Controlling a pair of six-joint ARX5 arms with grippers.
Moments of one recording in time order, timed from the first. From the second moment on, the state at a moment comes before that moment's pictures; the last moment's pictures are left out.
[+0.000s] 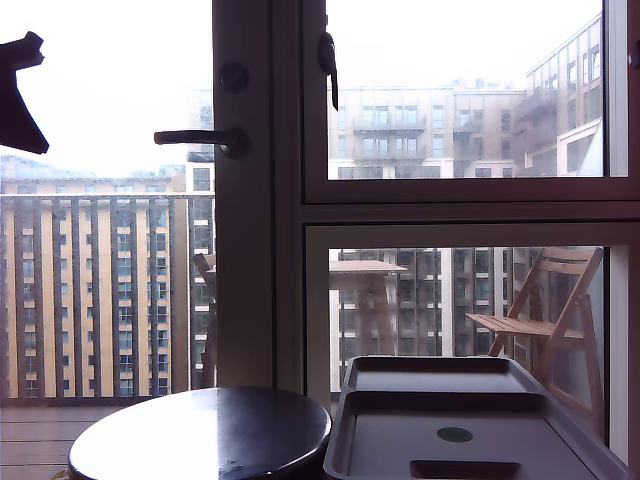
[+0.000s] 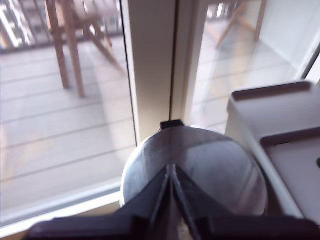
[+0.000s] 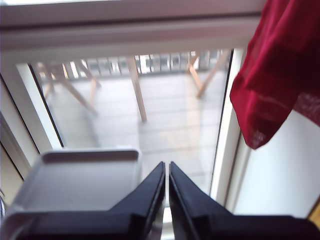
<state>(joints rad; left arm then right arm) -0.08 1.05 0.68 -0.07 0.24 0.03 0.03 0.87 0.52 0.11 0.13 0.03</state>
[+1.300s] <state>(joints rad) -0.14 0.26 0.30 -0.03 0.10 -0.10 0.15 0.06 0.26 -0.02 0.04 0.03</state>
